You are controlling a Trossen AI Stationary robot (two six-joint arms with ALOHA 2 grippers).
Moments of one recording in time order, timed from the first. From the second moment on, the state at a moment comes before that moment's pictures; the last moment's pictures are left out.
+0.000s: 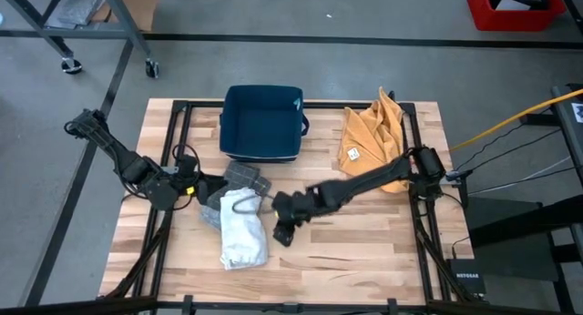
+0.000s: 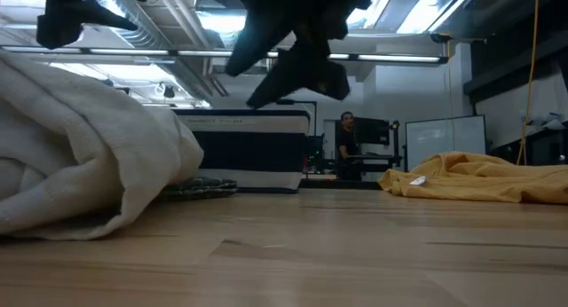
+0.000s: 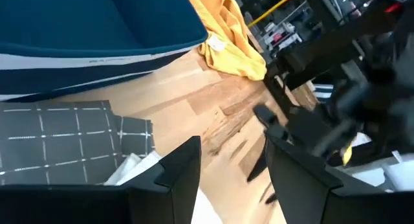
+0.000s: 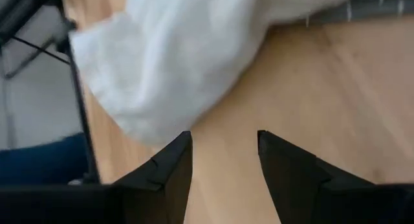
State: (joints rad) left arm -0.66 0.74 0.65 -0.54 -0.91 -1.36; right arm 0.27 1.99 1.51 -0.40 -0.04 0.77
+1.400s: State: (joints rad) left arm -0.75 1.27 0.65 -0.66 -0.67 -1.42; right arm 0.20 2.16 1.51 -0.16 0.25 1.03
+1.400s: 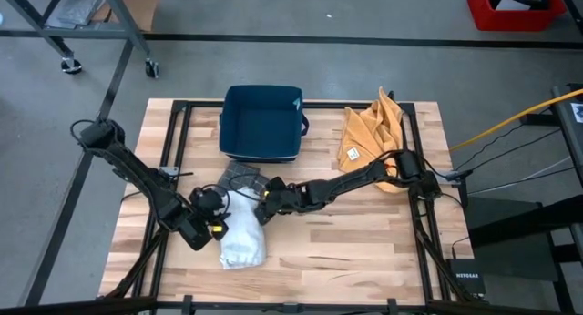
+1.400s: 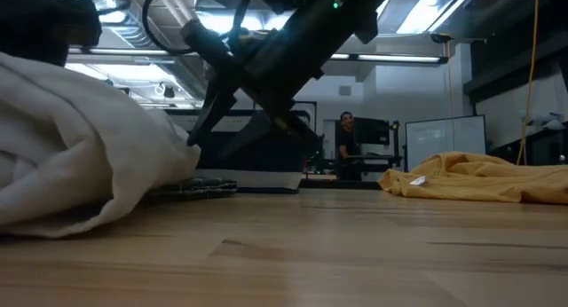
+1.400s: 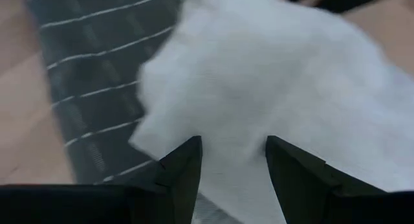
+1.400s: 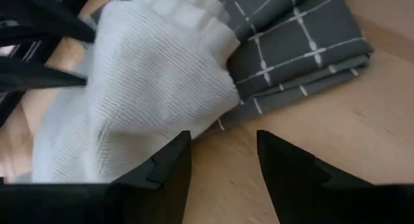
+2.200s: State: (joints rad) left arm -0.66 1.36 0.65 -0.52 -0.68 -1.33; right arm 0.20 2.26 1.53 0.23 0.13 1.10
